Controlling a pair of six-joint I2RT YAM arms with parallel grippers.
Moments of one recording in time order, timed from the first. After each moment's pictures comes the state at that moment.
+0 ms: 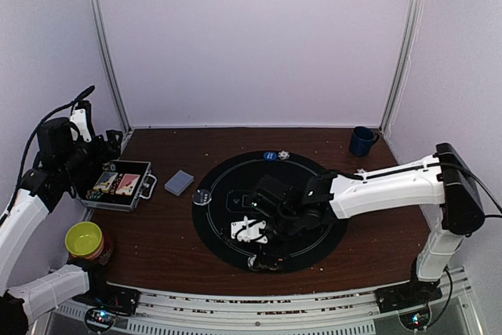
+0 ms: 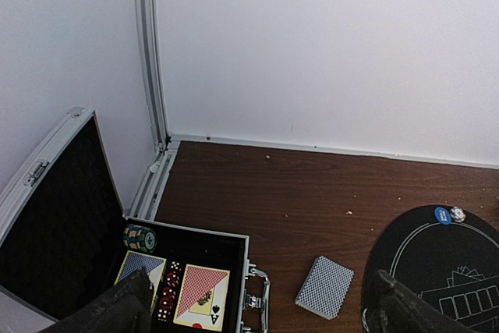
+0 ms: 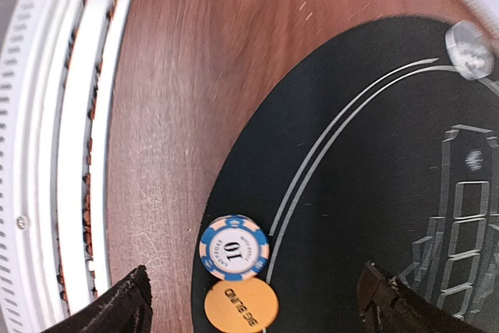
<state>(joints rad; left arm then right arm) -0.11 0.77 0.77 -0.26 -0.09 -0.14 1.18 1.77 1.24 -0.53 -0.13 -0.42</state>
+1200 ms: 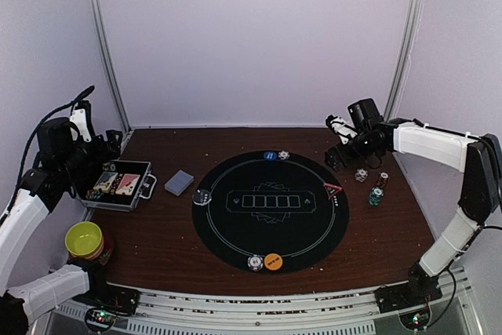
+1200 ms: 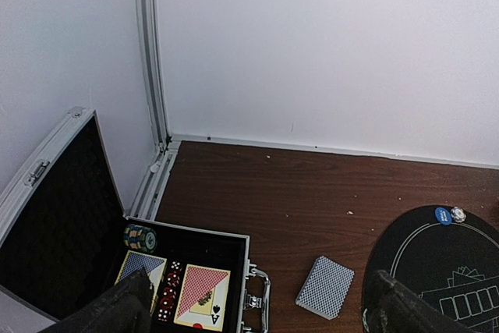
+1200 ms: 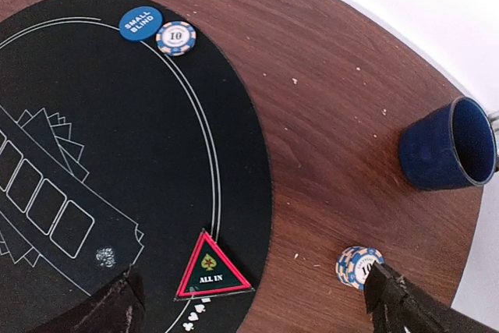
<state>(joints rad) -0.11 0.77 0.77 -0.26 -0.09 -0.14 0.38 1.60 1.21 -0.45 0.05 -0.20</state>
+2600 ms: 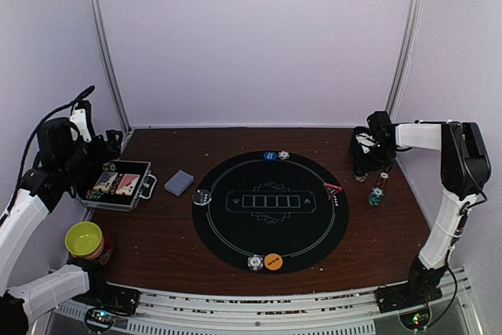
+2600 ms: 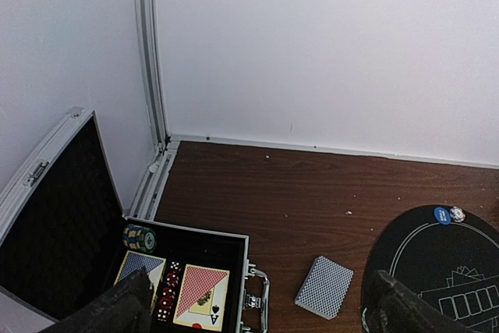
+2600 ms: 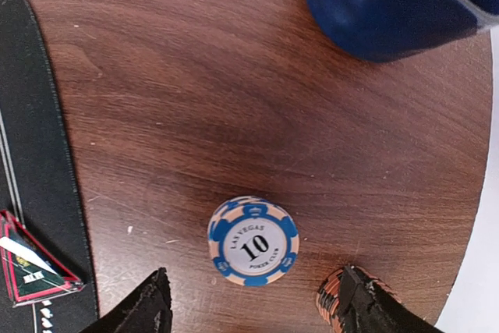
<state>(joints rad) -0.11 0.77 0.77 -0.26 -0.09 -0.14 0.09 1.85 1.27 -0.52 0.06 -0.19</state>
